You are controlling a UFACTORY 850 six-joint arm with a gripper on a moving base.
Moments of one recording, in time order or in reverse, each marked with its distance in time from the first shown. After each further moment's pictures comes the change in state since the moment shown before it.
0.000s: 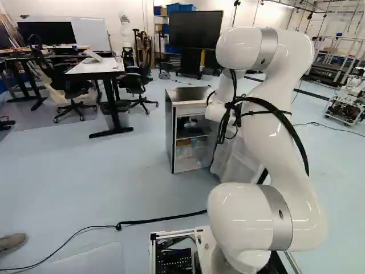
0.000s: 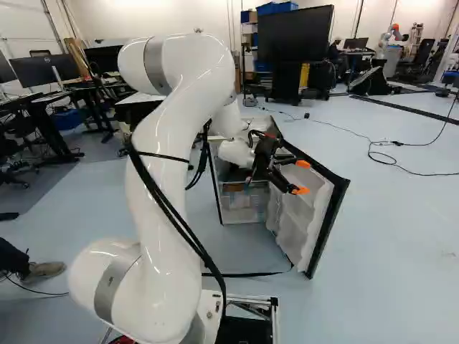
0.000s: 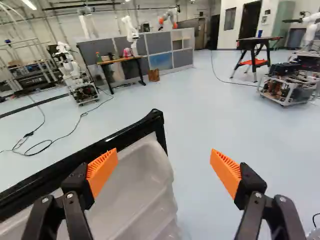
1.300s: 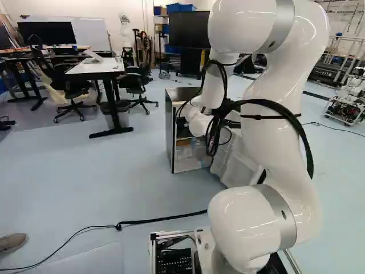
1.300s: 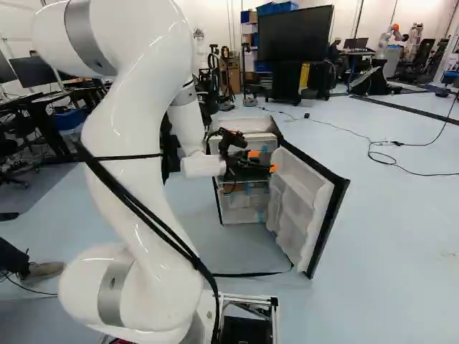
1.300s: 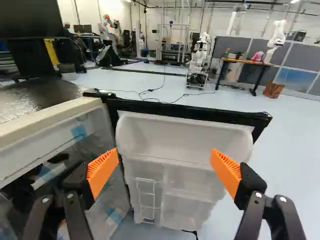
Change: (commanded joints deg) arm 12.6 12.3 20.1 -33.9 -6.3 0.0
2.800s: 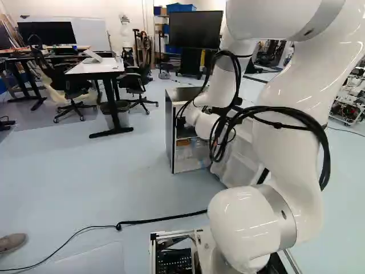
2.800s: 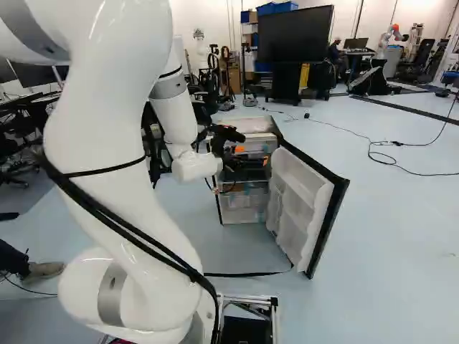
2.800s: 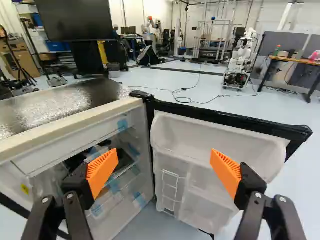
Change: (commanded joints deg) arm -0.6 12.1 9.4 -17.1 -6.2 3.7
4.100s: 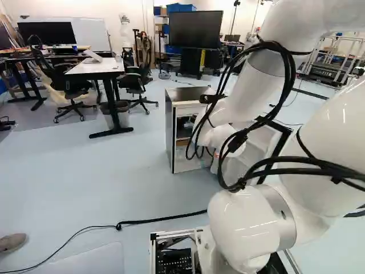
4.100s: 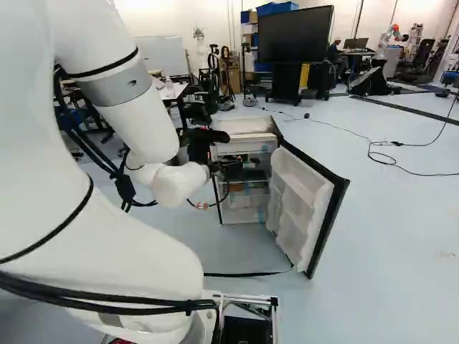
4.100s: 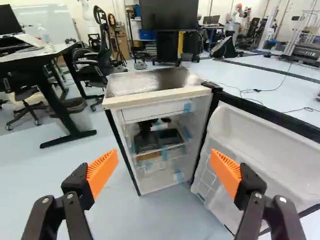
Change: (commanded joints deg) arm -1.1 23.0 17.8 -32.4 -11.7 7.1
